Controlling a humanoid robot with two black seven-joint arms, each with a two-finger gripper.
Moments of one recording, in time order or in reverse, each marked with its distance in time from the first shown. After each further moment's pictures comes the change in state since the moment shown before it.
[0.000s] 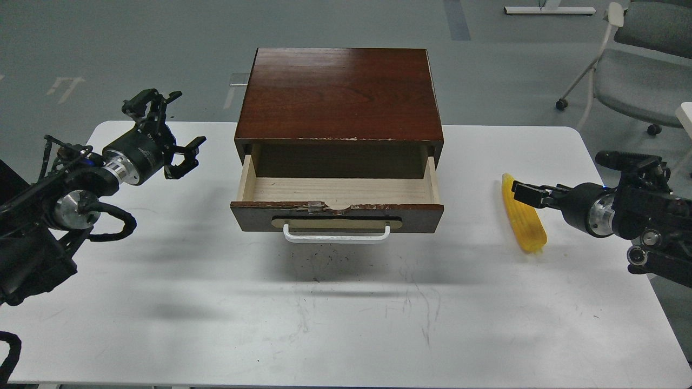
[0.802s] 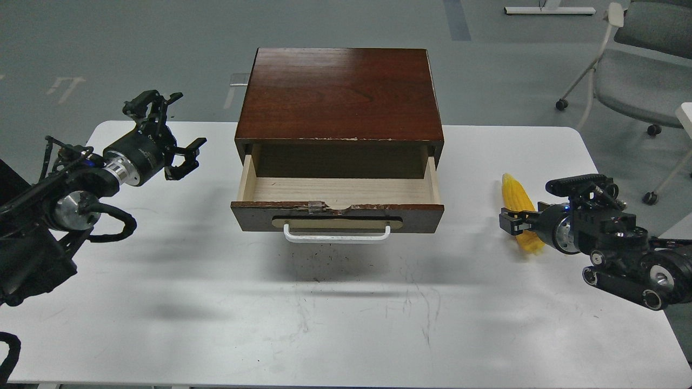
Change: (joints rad) left arm 0.000 0.013 0.003 0.000 0.000 0.000 0.000; right arm -0.061 0.229 -0.103 -0.236 -0.092 0.002 -0.095
